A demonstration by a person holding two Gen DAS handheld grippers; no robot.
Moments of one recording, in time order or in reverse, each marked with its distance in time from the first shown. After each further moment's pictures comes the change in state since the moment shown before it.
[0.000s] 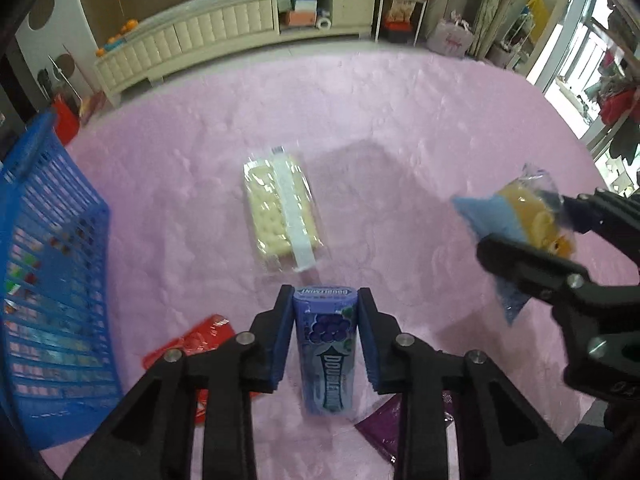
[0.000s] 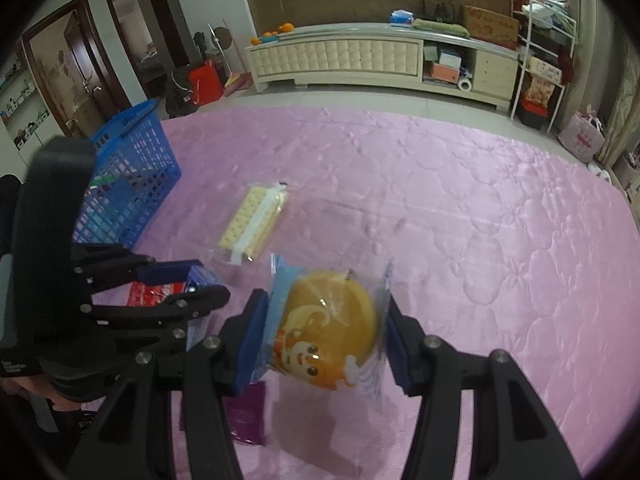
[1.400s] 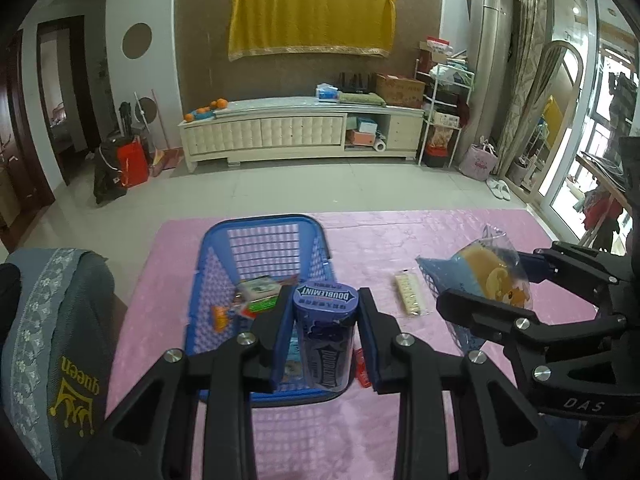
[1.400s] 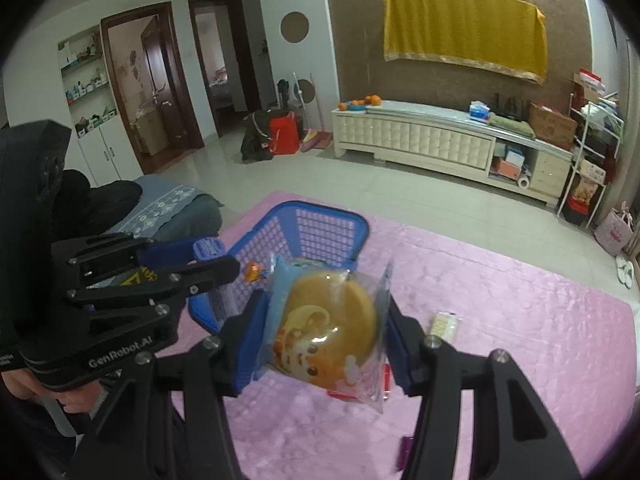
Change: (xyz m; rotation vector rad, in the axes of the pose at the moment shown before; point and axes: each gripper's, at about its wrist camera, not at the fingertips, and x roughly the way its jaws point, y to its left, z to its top) left arm -0.243 0.167 -0.079 -0.138 -0.402 0.077; right arm -0.104 0.222 0.072 -0.171 -0.201 0.124
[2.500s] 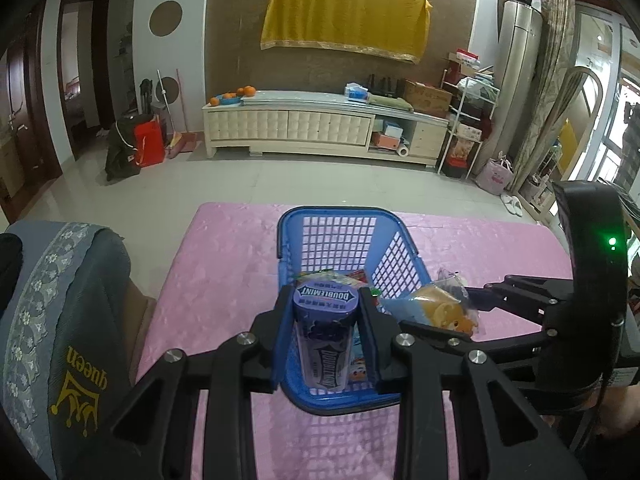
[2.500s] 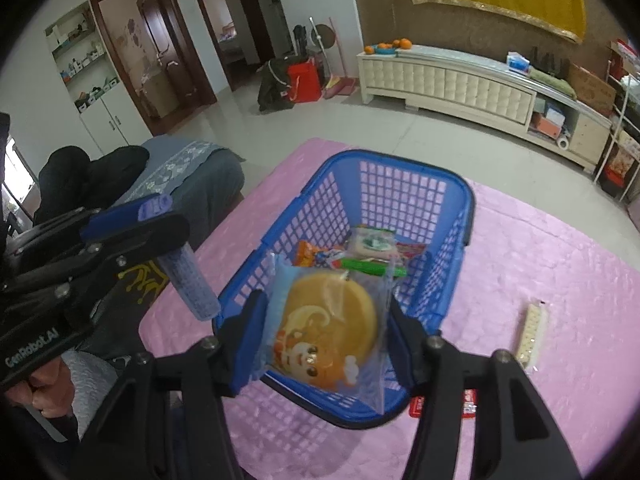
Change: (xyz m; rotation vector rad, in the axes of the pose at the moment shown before) left arm 0.003 0.096 -0.012 -0.089 0.003 0.007; right arm 0.115 0.068 0.009 0.022 0.196 0.076
